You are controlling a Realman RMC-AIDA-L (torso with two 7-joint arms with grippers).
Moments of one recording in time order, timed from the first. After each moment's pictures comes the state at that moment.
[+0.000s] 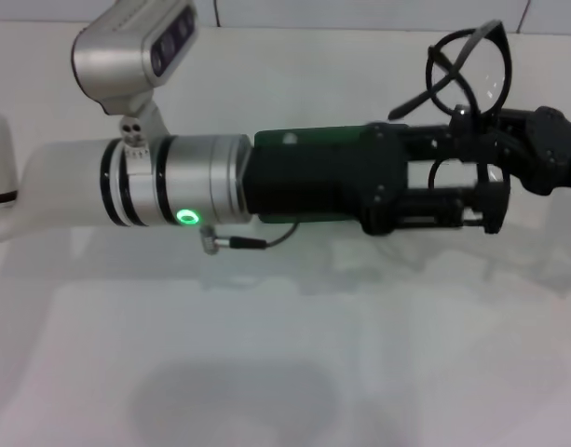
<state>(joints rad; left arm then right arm) -0.93 -2.09 2.84 -0.07 -0.36 1.79 -1.14 0.51 2.01 -0.88 -0.52 -1.49 -1.67 1.38</state>
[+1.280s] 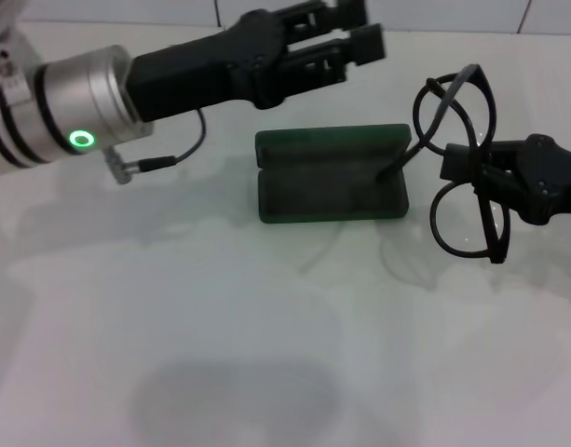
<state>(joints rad) -0.91 -2.03 2.85 -0.25 -0.58 1.90 -1.26 0.53 1.98 -0.93 -0.51 -1.55 -1.67 1.39</state>
